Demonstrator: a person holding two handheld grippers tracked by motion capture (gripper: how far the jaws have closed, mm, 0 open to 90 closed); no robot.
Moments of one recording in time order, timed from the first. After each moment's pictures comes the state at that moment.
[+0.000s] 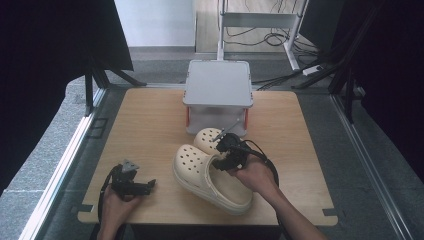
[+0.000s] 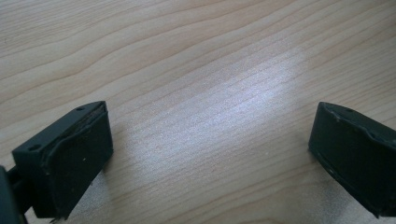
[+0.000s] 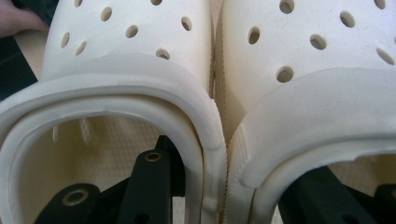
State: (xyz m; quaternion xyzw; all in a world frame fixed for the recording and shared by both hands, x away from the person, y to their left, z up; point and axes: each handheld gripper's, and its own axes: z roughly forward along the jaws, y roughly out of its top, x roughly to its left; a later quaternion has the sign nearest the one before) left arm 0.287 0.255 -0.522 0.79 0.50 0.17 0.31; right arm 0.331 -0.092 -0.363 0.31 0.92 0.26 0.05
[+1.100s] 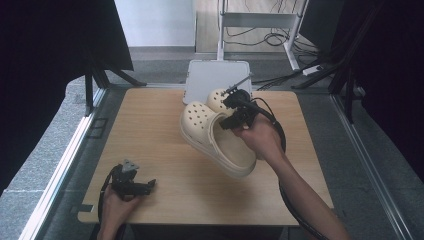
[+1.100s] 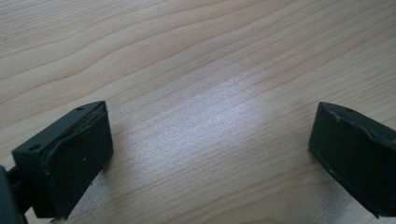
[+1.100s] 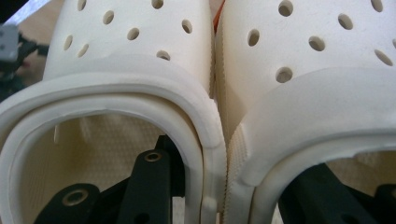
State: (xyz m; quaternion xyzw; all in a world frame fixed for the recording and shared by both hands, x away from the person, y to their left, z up) left arm 0.287 0.255 -0.522 0.79 0.50 0.17 0.31; right arm 0.386 -0.099 -0.273 0.39 0.88 0.26 0.11
